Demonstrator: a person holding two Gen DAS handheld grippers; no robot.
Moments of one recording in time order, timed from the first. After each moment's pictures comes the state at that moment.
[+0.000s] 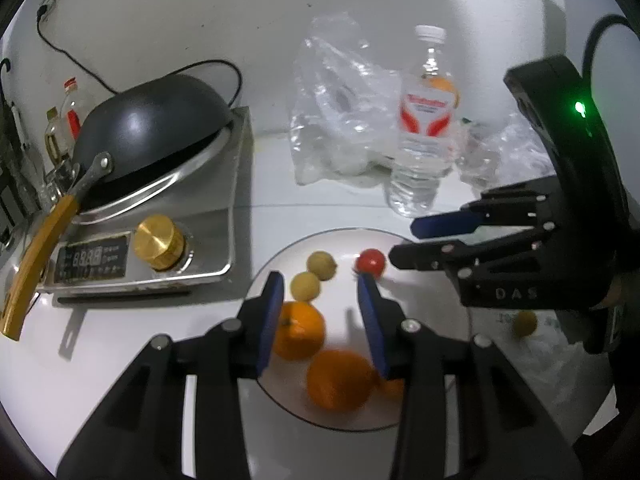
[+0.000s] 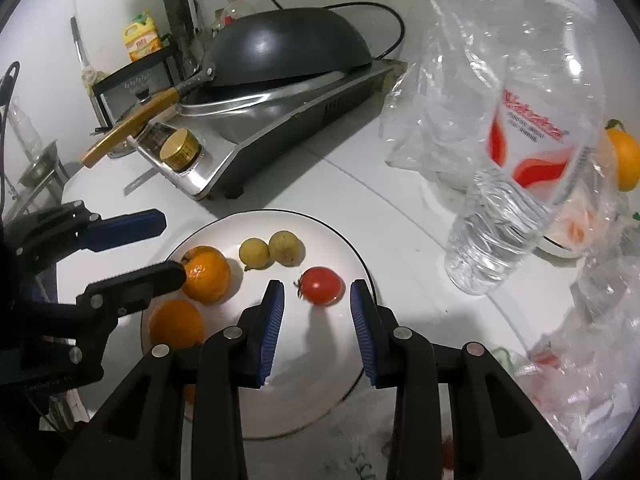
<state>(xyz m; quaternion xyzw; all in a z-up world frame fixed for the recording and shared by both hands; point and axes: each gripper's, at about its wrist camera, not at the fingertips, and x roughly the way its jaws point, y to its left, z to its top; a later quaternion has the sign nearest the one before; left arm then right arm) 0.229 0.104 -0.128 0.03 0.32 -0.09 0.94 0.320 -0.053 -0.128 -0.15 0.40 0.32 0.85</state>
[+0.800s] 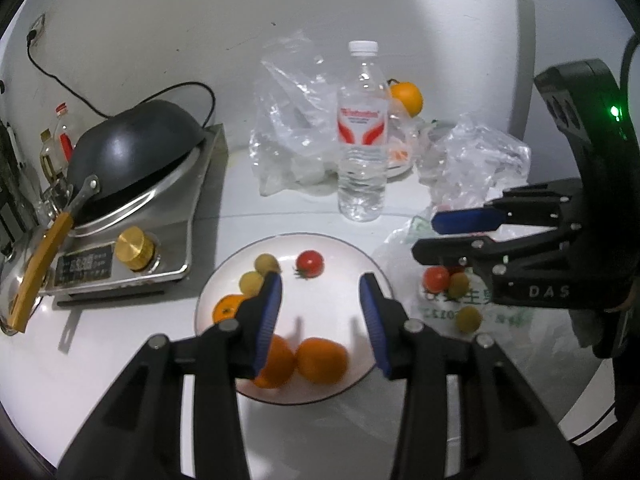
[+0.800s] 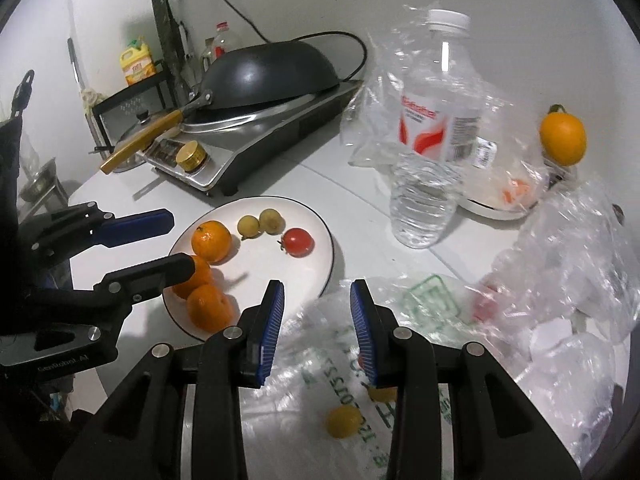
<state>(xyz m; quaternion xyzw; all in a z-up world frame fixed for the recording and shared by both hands) 0.193 0.056 -0.111 0.04 0.31 -0.11 0.94 0.264 -0.122 -0.099 -0.13 0.37 0.30 0.87</state>
